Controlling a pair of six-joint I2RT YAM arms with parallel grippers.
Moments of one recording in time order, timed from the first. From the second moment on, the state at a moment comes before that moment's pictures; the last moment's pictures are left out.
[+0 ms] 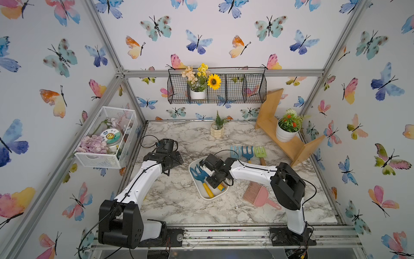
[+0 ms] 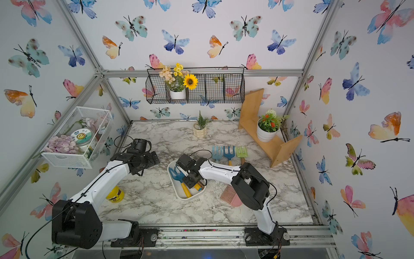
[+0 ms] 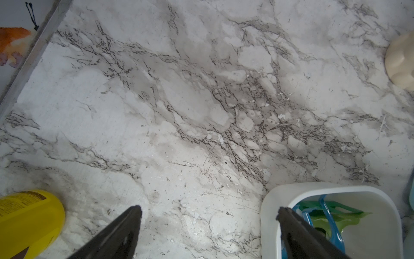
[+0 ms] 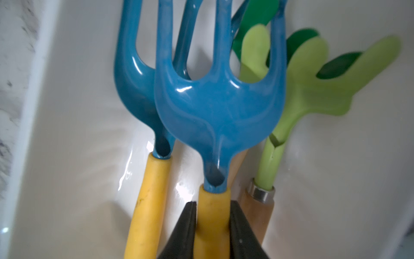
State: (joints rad) left arm -0.18 1.33 1.00 -0.73 -0.17 -0.58; right arm 1.02 1.99 1.47 -0.66 0.02 0.11
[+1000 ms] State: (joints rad) left arm -0.17 1.32 1.00 -0.74 -0.17 -0.58; right arm 0.74 1.90 1.48 -0.60 0.11 0.42
